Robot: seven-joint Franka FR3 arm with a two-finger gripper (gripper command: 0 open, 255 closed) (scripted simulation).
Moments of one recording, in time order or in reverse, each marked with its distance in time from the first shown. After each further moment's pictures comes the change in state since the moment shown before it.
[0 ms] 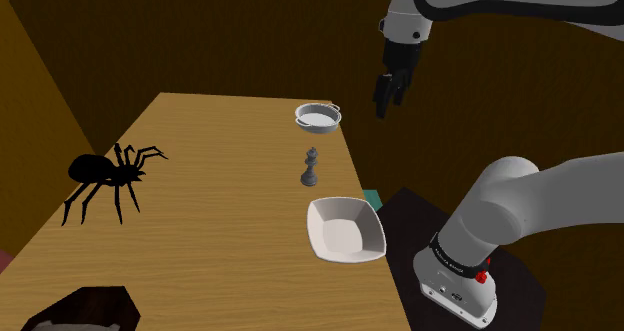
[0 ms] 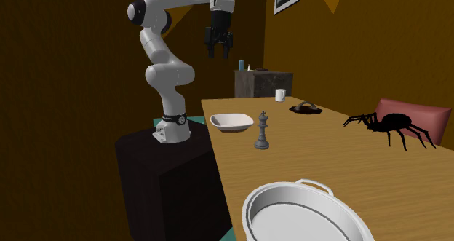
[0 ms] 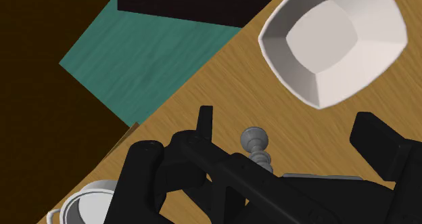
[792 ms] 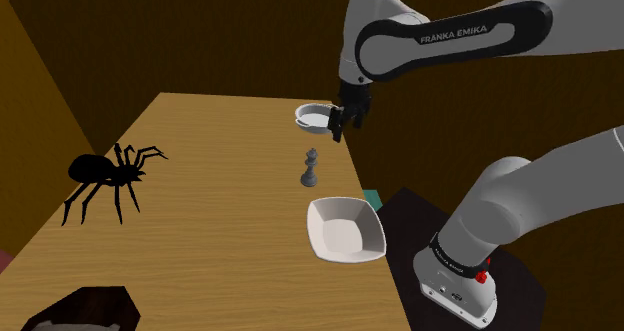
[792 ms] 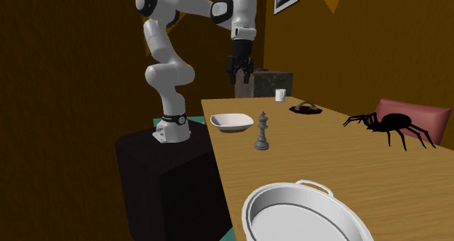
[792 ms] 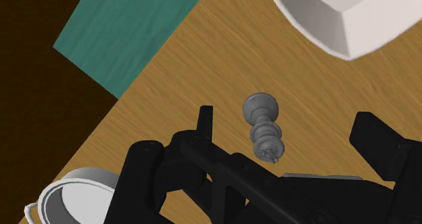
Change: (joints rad) arm -0.014 0.226 0.110 -0.109 0.012 0.403 0.152
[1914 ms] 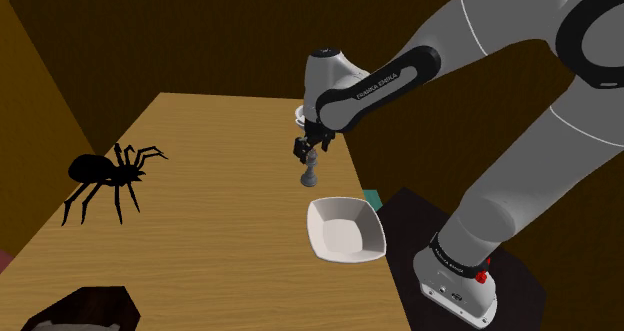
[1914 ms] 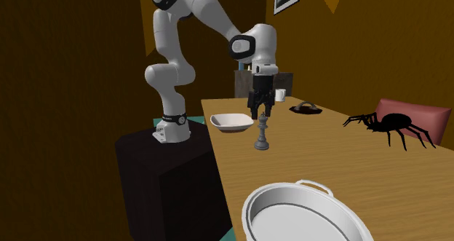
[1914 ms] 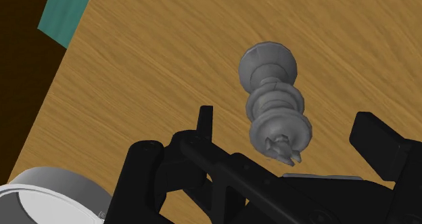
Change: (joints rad) arm -0.061 0.418 0.106 0.020 -0.146 0.453 0.239
